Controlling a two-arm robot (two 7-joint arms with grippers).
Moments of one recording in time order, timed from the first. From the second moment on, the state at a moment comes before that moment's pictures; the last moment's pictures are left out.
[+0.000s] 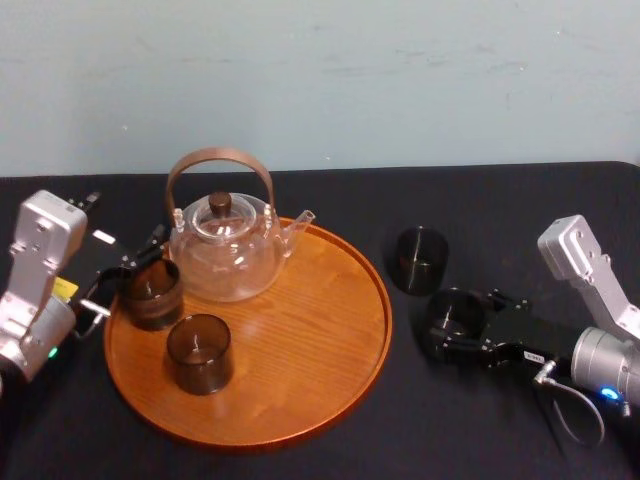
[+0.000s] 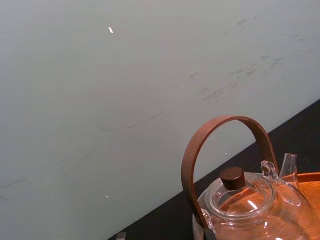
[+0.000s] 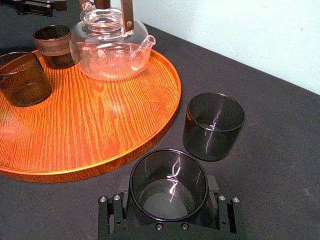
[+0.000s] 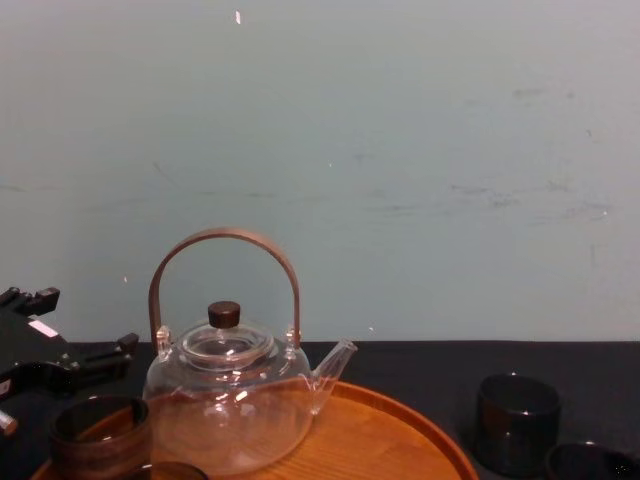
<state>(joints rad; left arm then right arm) -0.20 0.60 0.45 -1.41 -0.25 -0.12 0.03 0.13 0.64 -0.39 -1.51 0.41 0.20 0.50</state>
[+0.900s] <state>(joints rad) -0.20 0.60 0.45 -1.41 -0.25 -0.12 0.03 0.14 0.68 -0.38 -1.59 0.47 0.18 0.58</state>
